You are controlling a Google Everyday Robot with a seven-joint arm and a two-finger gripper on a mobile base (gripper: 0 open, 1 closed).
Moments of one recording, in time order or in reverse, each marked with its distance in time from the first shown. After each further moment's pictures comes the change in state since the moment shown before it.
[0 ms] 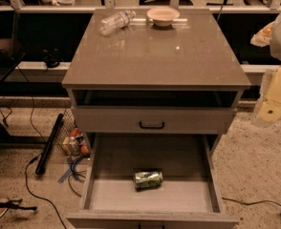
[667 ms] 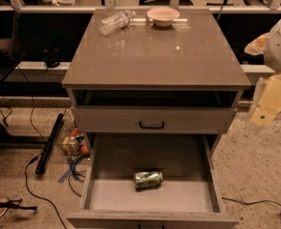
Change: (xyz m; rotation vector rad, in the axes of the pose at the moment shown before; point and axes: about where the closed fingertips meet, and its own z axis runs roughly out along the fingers) arm -0.001 -0.002 0.022 -0.019 -0.051 -0.004
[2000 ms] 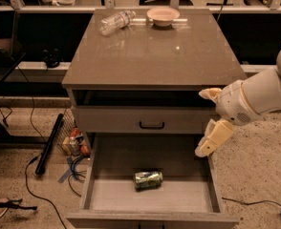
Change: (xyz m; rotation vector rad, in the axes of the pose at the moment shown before) arm -0.025 0.016 0.163 -0.136 -0.401 0.031
